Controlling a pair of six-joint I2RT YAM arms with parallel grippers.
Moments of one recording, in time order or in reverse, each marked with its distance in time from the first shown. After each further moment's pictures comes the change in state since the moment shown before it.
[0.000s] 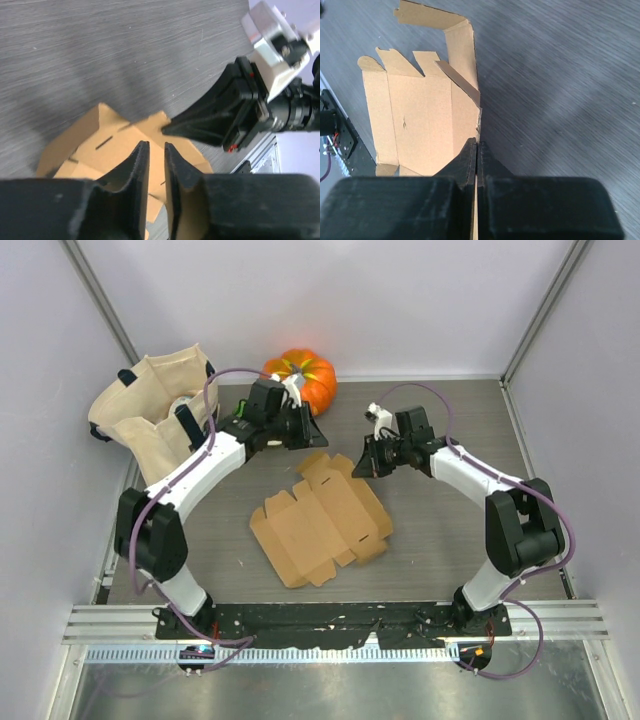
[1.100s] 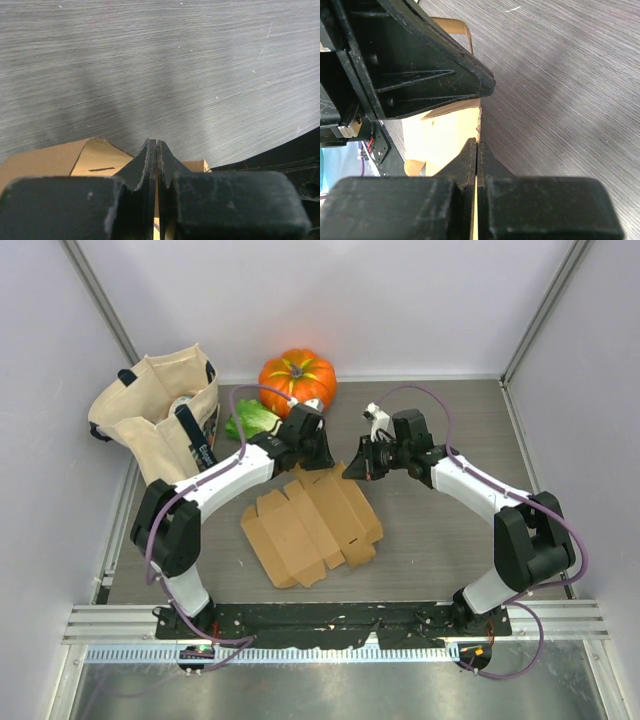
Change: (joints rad) left arm -0.176 0.115 -0.016 -0.010 -0.334 -0.101; right arm 0.063 -0.098 -0.069 0.113 -0.018 0.159
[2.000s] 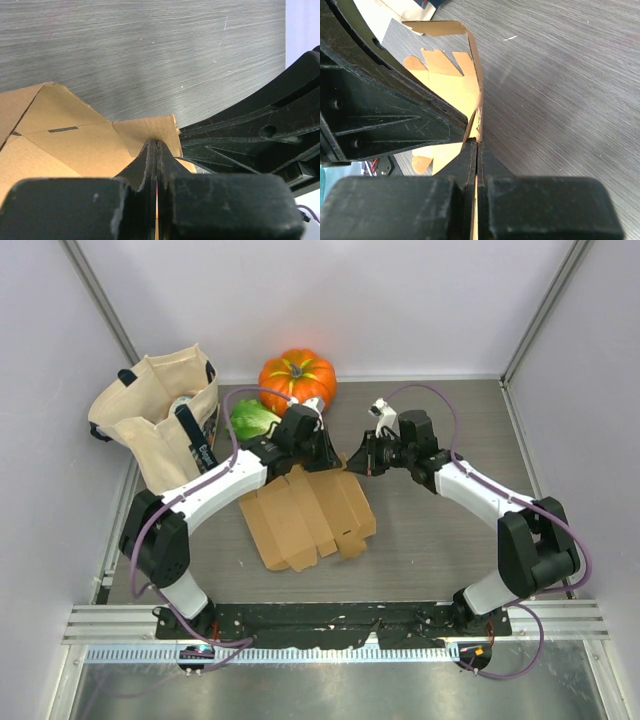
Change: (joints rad) left arm -0.021 -0.100 -0.052 0.051 0.058 -0.055; right arm -0.001 -0.037 -0.046 0.150 0.019 0.086
